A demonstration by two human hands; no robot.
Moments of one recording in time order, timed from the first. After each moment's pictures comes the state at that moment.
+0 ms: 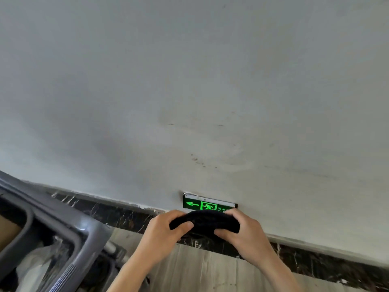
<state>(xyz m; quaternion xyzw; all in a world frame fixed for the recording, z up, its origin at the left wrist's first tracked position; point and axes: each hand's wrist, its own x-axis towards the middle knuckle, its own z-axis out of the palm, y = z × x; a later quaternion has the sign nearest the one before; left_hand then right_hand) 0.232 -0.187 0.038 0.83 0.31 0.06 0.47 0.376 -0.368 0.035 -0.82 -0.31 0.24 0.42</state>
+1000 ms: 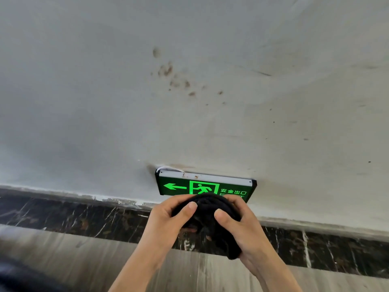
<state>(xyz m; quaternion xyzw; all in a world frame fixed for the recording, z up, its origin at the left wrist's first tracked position) 0.394 -0.116 -0.360 0.66 0.26 0.10 0.70 0.490 -0.273 -0.363 -0.63 -0.07 0.35 0.69</state>
